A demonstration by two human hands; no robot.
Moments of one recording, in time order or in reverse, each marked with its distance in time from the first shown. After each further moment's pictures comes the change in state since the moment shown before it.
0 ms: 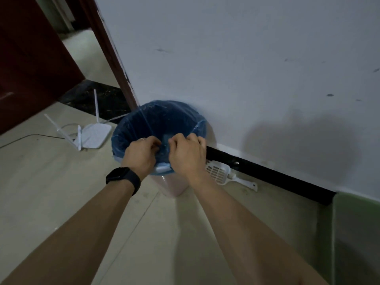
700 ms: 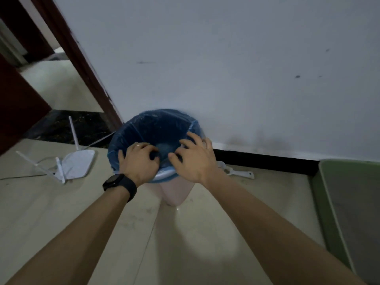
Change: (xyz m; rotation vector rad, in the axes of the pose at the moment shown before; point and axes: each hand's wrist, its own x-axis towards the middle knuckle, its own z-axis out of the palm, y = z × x) left_hand 0.022 -0.033 0.006 0.157 -0.084 0.128; right_hand -0.018 -0.002 -0.015 -0.221 -0.201 0.040
